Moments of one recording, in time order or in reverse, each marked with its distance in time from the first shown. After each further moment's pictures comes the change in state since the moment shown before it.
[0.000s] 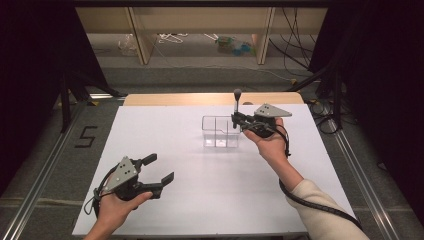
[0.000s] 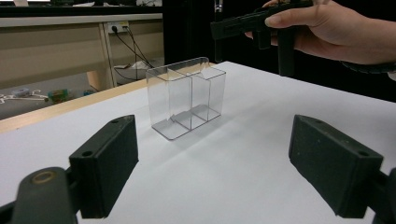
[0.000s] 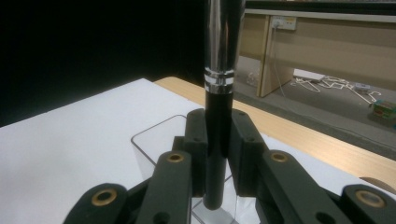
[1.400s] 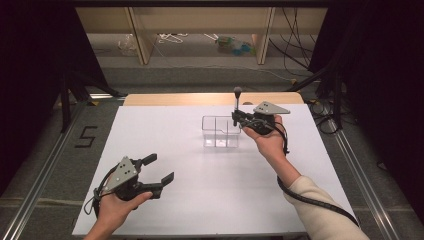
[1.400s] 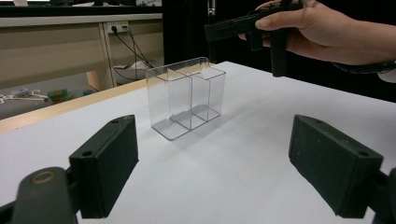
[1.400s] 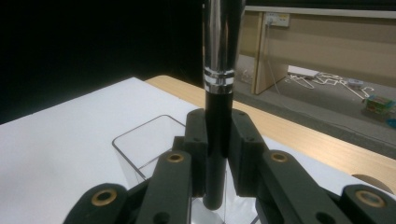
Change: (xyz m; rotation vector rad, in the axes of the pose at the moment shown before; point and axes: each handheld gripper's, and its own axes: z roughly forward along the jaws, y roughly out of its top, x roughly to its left) left arm 0.000 0.000 0.000 0.000 -0.001 0.000; right arm -0.009 -0.001 0.008 0.015 -0.018 0.010
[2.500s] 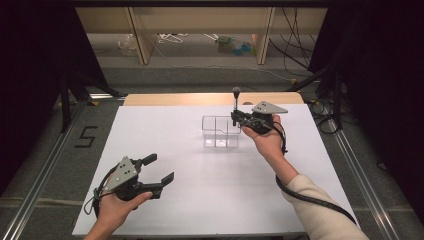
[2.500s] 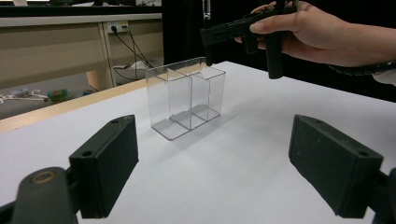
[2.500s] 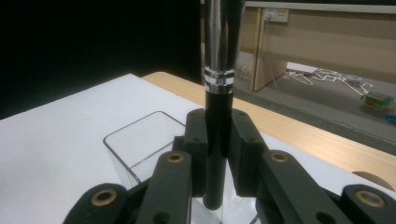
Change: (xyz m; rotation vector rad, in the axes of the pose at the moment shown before) left arm 0.000 0.000 0.000 0.001 -0.001 0.001; right arm -0.003 -0.003 0.007 0.010 -0.005 0.003
